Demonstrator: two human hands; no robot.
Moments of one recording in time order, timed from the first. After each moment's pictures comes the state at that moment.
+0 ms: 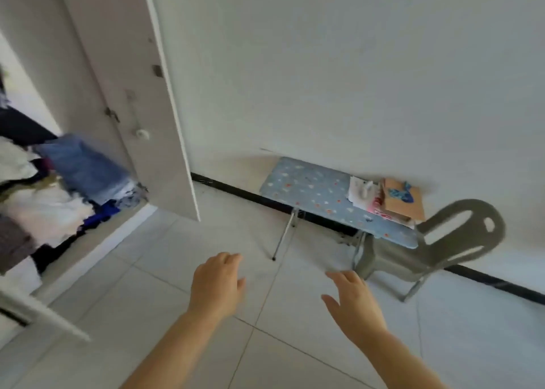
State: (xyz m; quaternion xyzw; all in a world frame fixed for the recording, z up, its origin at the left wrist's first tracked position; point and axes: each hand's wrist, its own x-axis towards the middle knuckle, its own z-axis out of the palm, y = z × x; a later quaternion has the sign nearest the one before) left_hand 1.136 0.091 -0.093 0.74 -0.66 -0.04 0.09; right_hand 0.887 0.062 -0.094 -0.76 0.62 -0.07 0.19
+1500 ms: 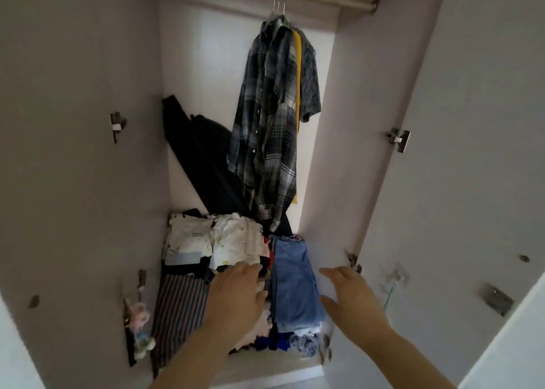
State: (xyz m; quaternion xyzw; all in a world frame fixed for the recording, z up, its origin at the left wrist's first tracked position) left_hand 1.755 -0.121 0.011 0.93 -0.28 0.13 0.21; right_hand 1.666 -0.315 0.035 -0.98 0.10 -0.13 0.10
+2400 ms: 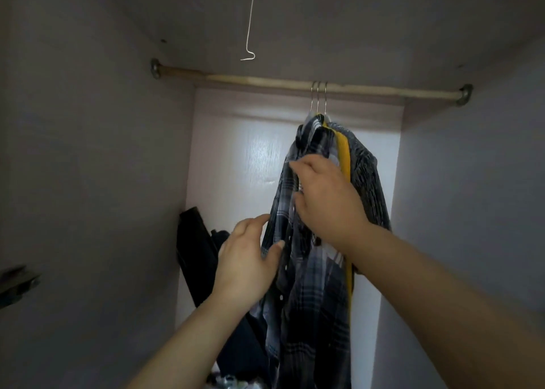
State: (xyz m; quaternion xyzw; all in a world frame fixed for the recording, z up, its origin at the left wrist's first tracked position) left_hand 2.113 -0.253 0.237 0.81 -0.20 0.38 0.40; right_hand 2.098 -0.387 0.336 -0.86 -0.18 -0.47 -0.02
